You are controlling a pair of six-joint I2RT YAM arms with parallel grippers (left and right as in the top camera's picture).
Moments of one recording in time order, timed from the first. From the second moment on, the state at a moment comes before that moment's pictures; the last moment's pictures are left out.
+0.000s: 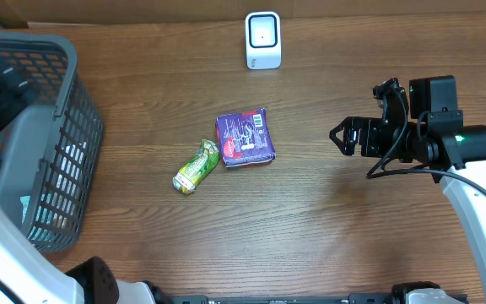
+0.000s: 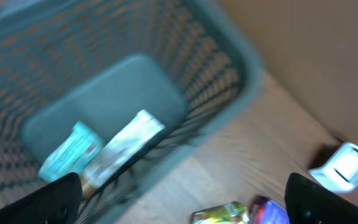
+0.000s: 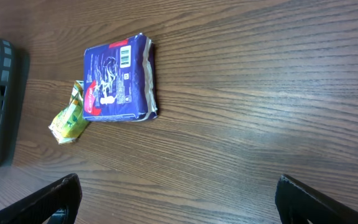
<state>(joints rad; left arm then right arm) 0.55 1.63 2.47 -1.68 0.03 -0.35 0.09 1.34 1.19 -0.90 -0.45 0.17</state>
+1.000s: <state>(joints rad) 0.71 1.73 1.55 -1.07 0.05 0.17 0.09 1.34 1.19 -0.90 -0.45 0.17</state>
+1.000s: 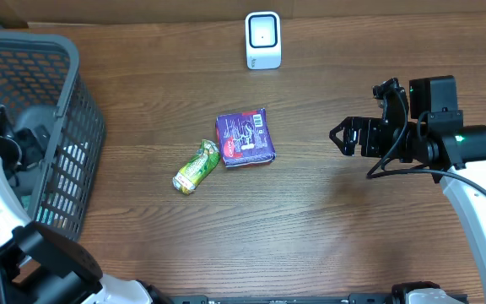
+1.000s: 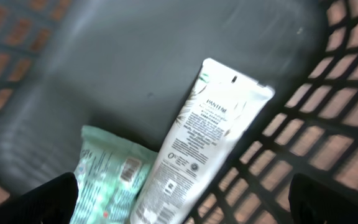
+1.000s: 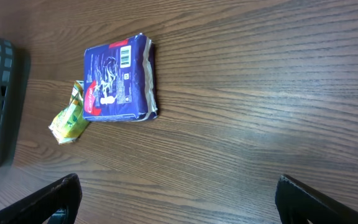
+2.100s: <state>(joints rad) 0.71 2.02 1.48 -0.89 0.05 0.46 0.10 1.34 1.19 -0.90 -0.45 0.17</state>
